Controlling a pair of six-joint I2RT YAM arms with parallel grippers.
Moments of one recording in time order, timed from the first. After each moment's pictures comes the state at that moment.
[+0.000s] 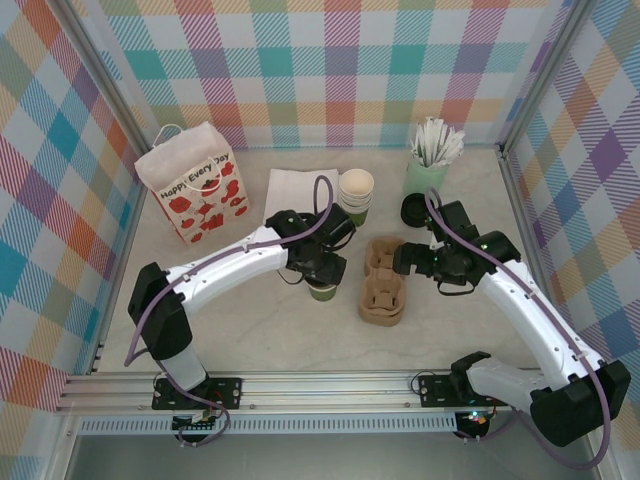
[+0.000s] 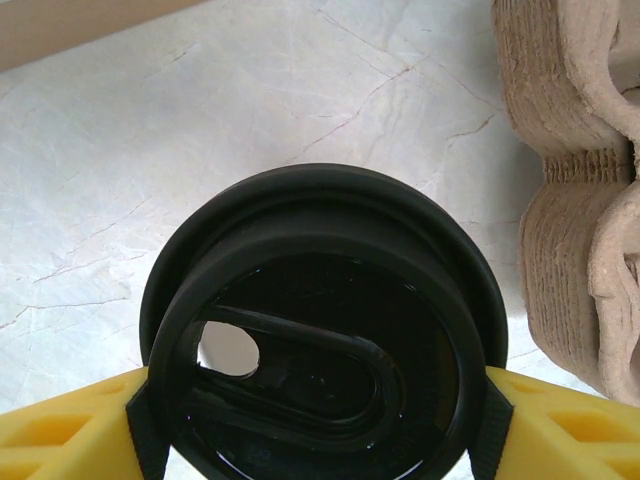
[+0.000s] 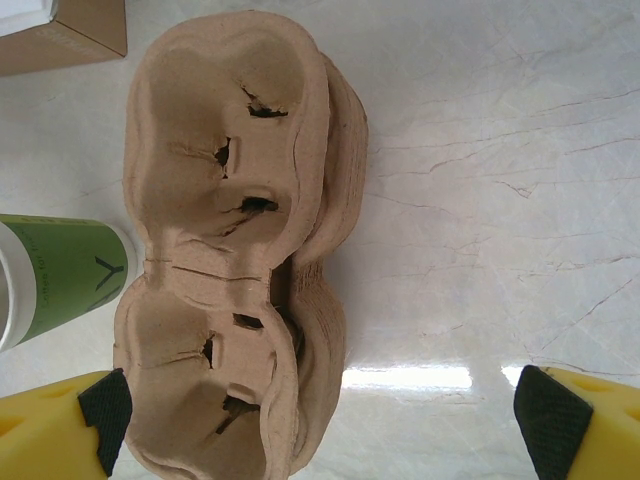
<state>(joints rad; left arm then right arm) -0.92 1.70 1.53 -1.10 -0.15 -0.54 0.42 1.09 1.07 -1.10 -0.02 0.52</state>
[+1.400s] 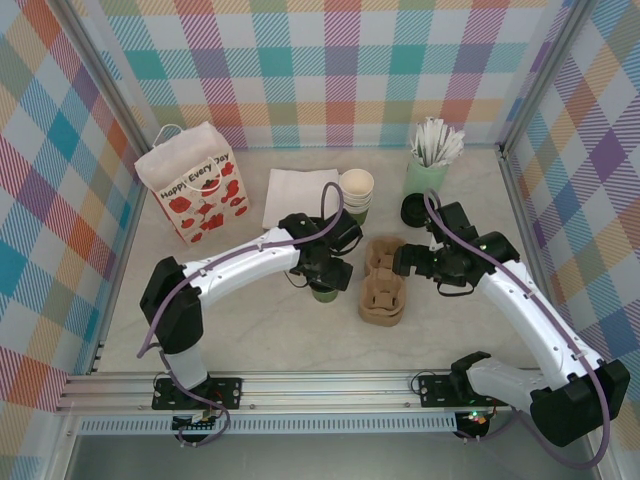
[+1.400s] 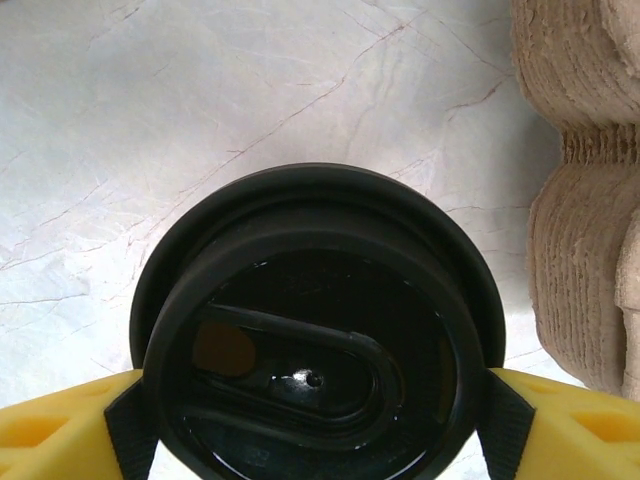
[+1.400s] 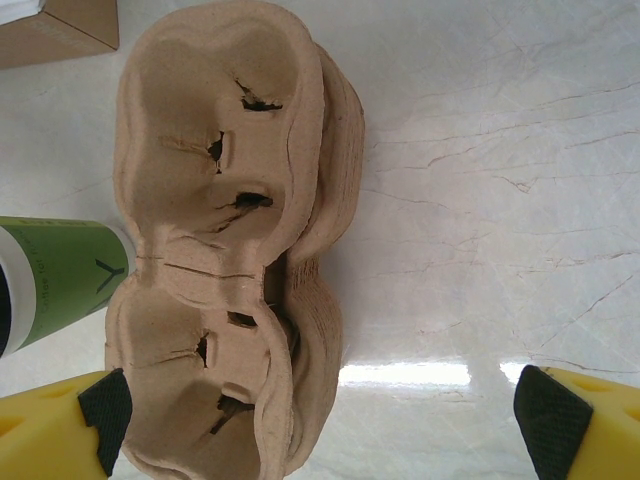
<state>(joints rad) -0.93 1.77 1.53 -1.09 -0.12 -0.55 0.42 1.09 1.06 -1.10 -0.02 0.52</state>
